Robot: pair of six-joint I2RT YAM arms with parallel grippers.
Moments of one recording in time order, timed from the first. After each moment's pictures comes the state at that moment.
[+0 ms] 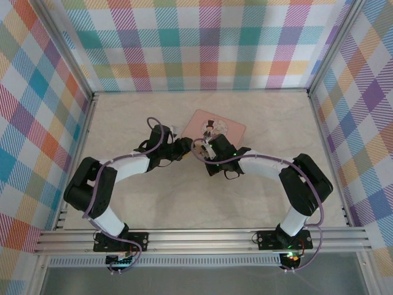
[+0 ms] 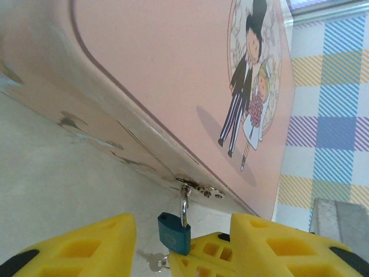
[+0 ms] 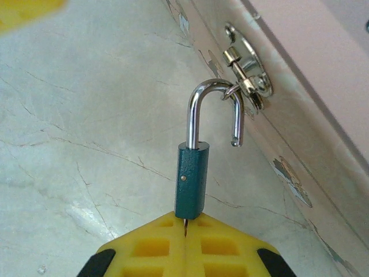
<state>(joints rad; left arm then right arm) -0.45 1.62 0.84 0.16 0.42 -1.01 0.74 1.68 0.96 -0.26 -0.06 0.15</state>
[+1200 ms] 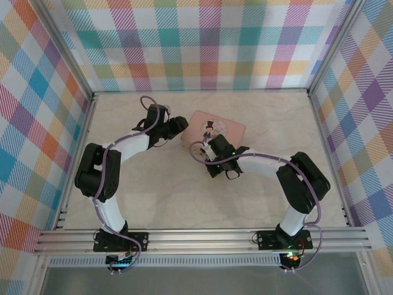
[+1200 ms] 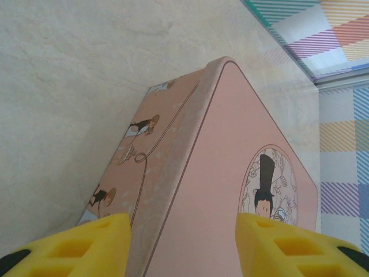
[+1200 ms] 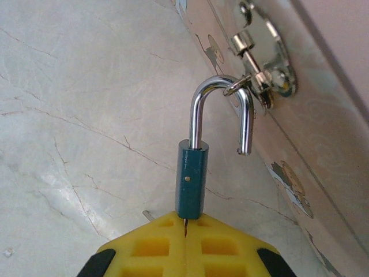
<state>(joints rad) -0.34 1.83 1.18 -0.01 0.32 -0.84 0.73 1.70 0.98 -0.31 -0.05 0.05</state>
